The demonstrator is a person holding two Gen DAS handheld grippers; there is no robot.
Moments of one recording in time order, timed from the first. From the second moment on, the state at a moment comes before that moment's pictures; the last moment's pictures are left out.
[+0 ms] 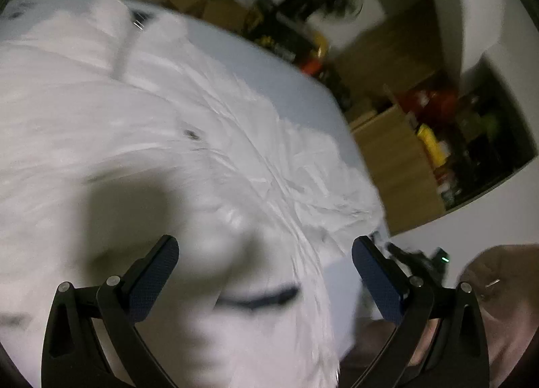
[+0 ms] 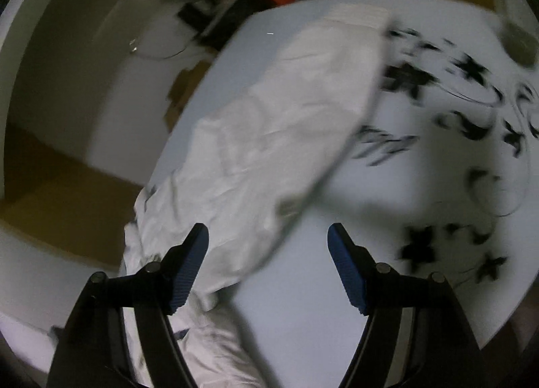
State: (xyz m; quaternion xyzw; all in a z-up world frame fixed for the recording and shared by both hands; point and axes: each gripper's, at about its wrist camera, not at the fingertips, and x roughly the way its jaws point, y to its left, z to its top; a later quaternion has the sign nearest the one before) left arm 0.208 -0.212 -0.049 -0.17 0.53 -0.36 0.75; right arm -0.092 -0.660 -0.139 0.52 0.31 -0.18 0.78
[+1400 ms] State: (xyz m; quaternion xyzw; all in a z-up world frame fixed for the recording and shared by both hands) left arm 0.293 -0.284 -0.058 -0.21 0.48 -0.37 0.76; right arm -0.025 -0.680 -0.007 0.46 0.20 -0.19 0.84
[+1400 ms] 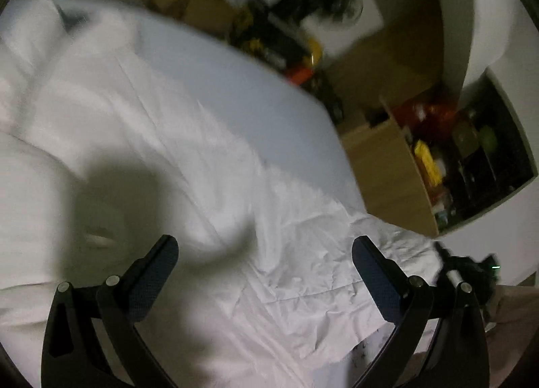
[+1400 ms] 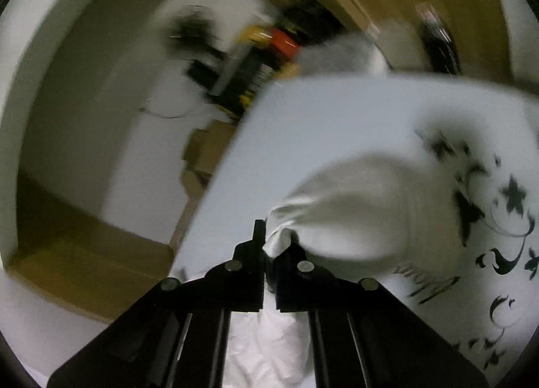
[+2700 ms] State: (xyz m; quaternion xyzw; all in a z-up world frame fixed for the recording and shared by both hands) left arm 0.244 -0.102 -0.101 -0.24 0.48 -0.21 0.82; right arm 0.016 -0.406 -0.068 0.30 0.35 0.07 0.88
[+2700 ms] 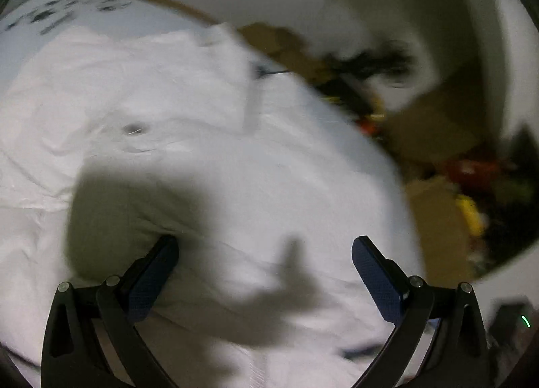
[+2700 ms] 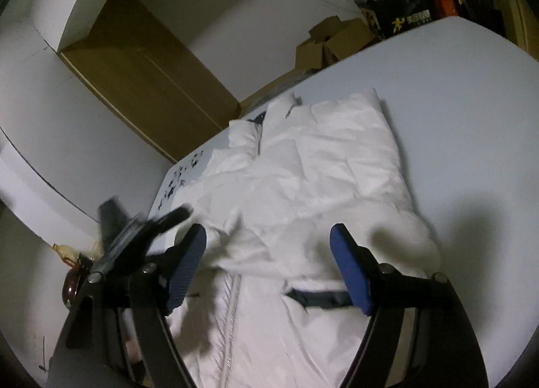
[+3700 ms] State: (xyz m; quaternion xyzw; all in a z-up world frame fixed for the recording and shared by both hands) left arm 0.015 0.178 -0.134 -0.41 0.52 -0.22 0.72; right arm -0.129 -0.461 -0.170 0.35 0.53 0.05 0.77
